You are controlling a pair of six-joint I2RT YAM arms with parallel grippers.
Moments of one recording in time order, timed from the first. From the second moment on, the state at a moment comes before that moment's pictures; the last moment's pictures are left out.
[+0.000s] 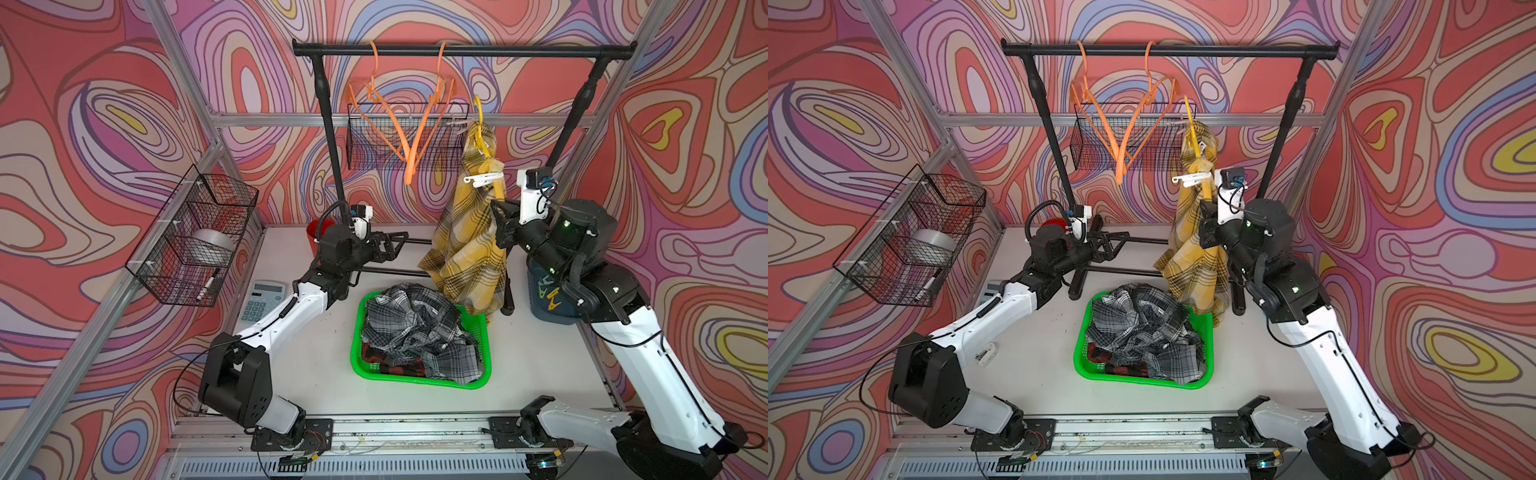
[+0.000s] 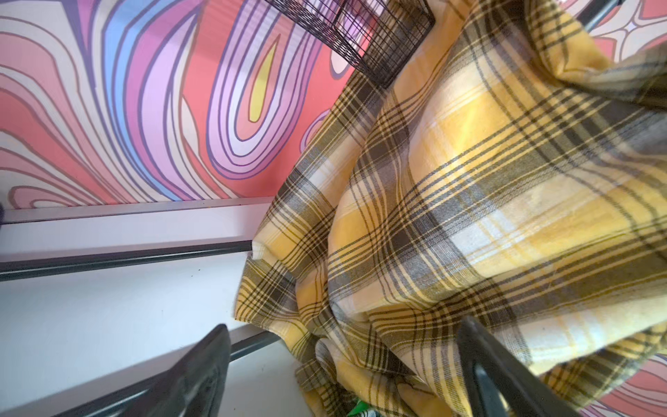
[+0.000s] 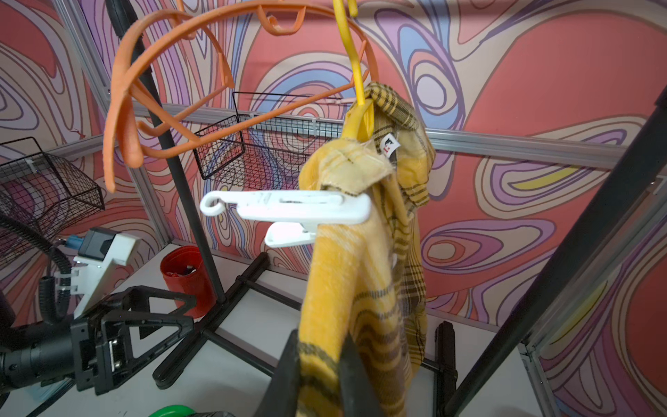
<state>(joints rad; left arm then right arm) -0.40 1.48 1.12 0.23 0.38 -0.54 0.47 1.17 1.61 -0.55 0.16 -0.01</state>
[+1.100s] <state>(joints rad) -0.26 1.42 0.92 0.36 0.43 -0.73 0.46 1.04 1.76 -0.73 -0.04 -0.03</state>
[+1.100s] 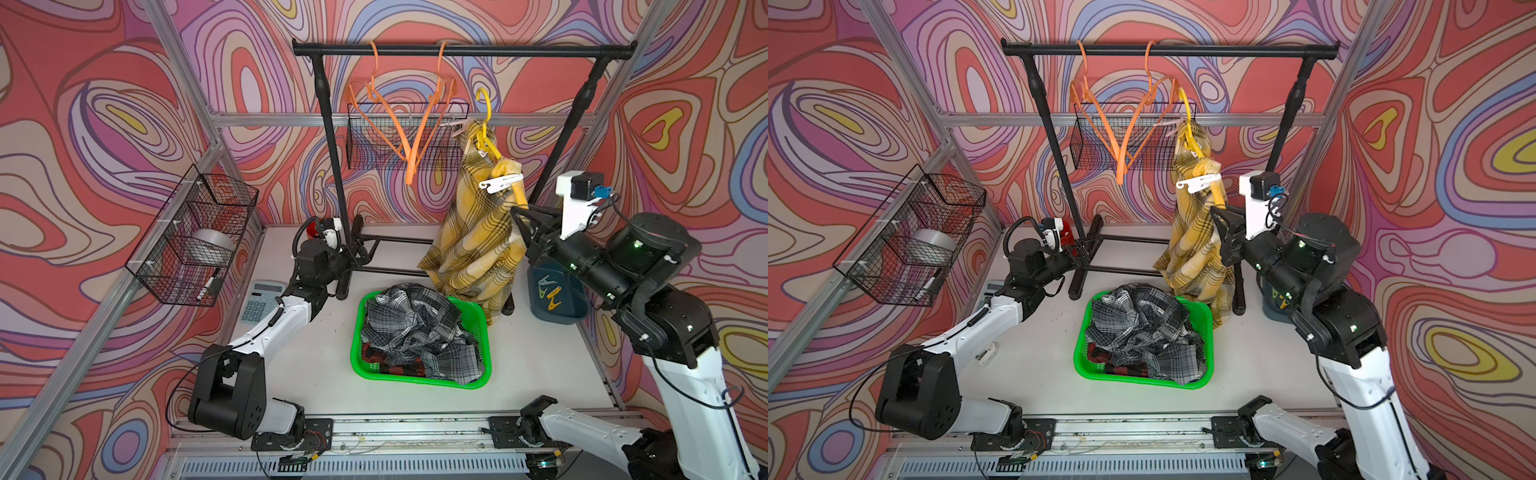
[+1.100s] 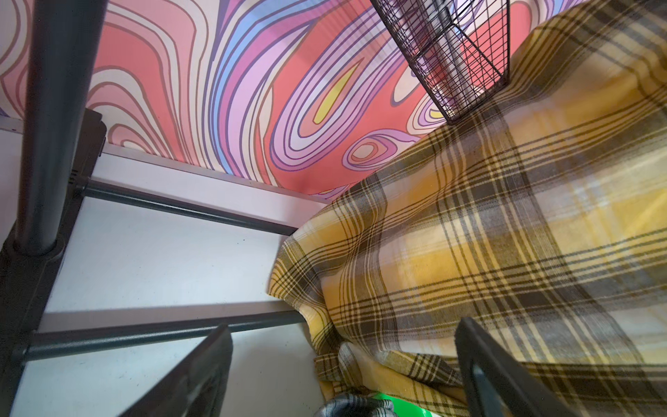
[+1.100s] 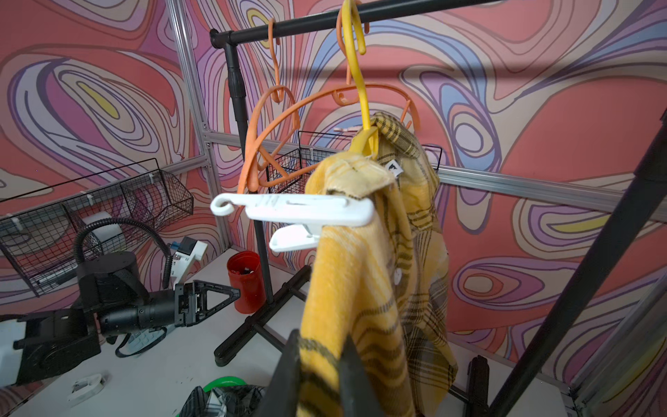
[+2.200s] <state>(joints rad) -0.16 1.26 0.69 0.30 0.35 -0.75 0.53 1.23 1.49 -0.66 -0.45 0.04</state>
